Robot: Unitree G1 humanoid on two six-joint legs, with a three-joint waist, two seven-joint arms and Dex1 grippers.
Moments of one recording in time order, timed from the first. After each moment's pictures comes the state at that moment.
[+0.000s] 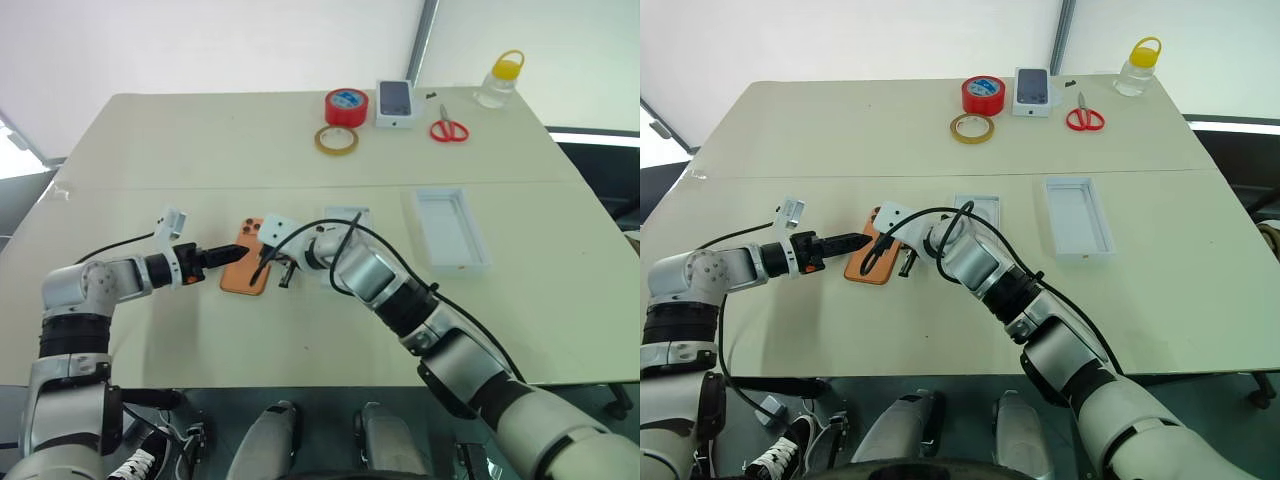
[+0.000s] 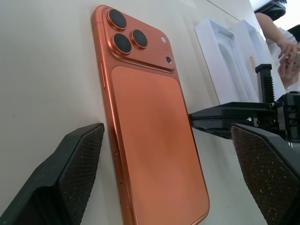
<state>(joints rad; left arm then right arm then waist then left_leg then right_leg) -0.55 0.64 0.18 0.38 -0.66 1.08 -0.84 -0.91 -0.07 0.57 0.36 -0.15 0.76 0.67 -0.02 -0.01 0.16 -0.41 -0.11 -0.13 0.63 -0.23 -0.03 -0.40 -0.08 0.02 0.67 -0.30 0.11</state>
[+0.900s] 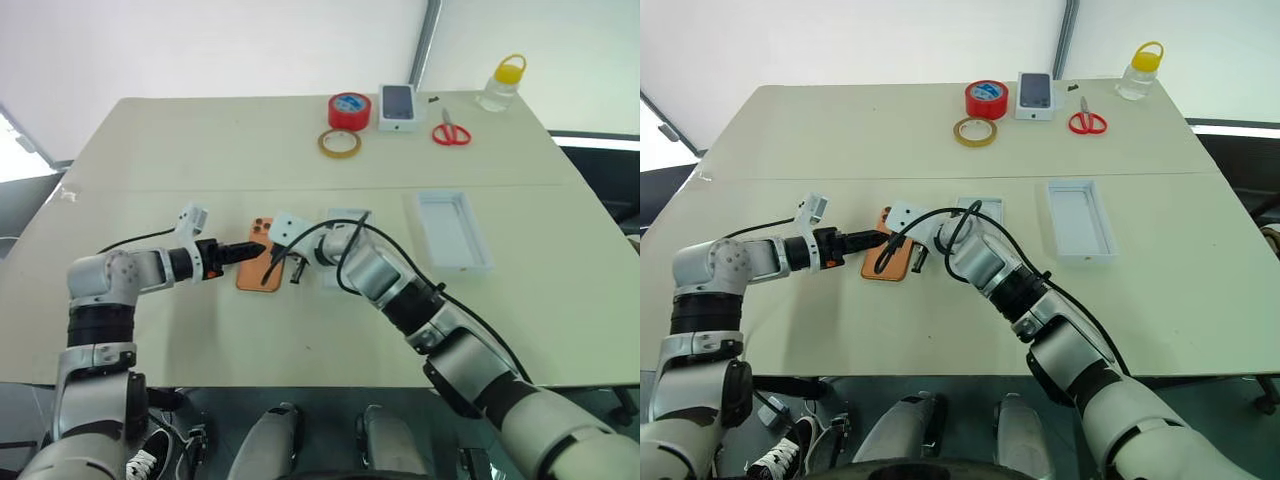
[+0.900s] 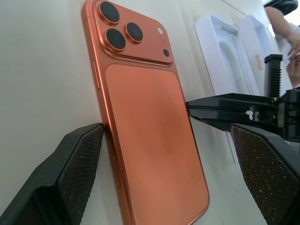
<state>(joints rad) -0.62 0.51 0.21 0.31 -0.59 1.22 -0.71 -0.90 -0.10 0.57 0.37 -0.21 0.72 0.69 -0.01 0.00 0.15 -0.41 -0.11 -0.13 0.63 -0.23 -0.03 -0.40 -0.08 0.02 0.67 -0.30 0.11</state>
